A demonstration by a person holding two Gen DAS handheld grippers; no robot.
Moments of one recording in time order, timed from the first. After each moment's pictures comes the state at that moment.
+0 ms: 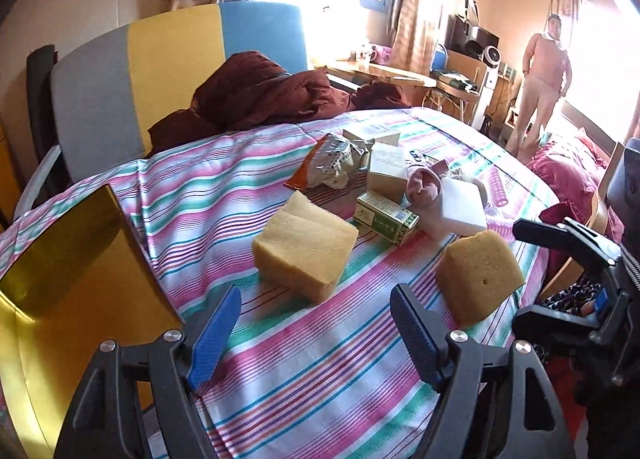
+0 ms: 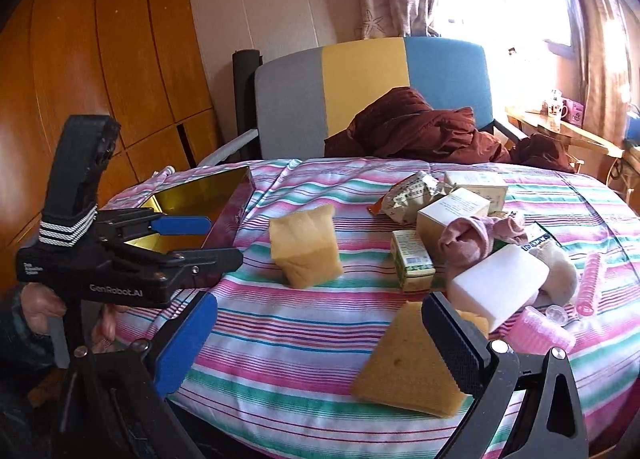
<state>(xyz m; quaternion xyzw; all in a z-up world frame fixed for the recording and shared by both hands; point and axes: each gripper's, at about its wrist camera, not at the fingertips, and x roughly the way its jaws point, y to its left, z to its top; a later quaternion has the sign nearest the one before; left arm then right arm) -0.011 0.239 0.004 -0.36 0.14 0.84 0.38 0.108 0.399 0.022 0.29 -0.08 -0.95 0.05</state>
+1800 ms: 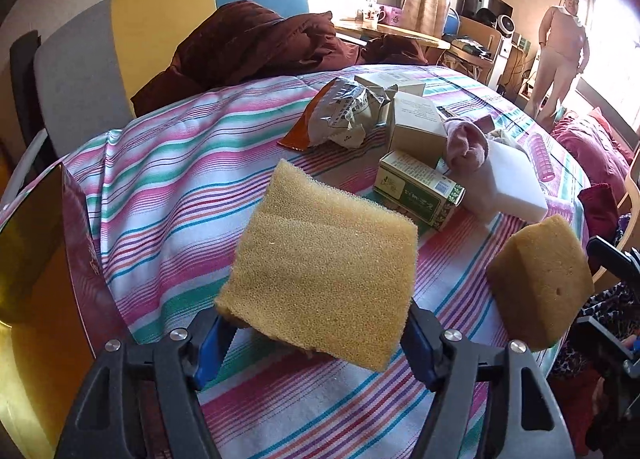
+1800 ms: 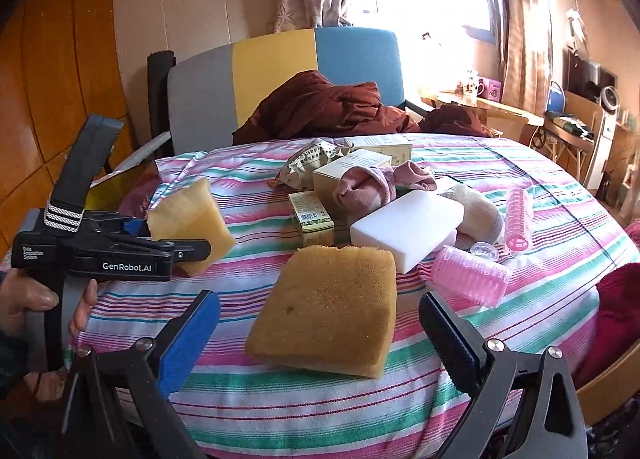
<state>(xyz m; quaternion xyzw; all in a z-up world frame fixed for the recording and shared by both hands) -0.044 0.277 -0.054 -0.42 0.16 0.82 0.36 0.121 0.411 -0.020 0.30 -0.07 -0.94 -0.12</state>
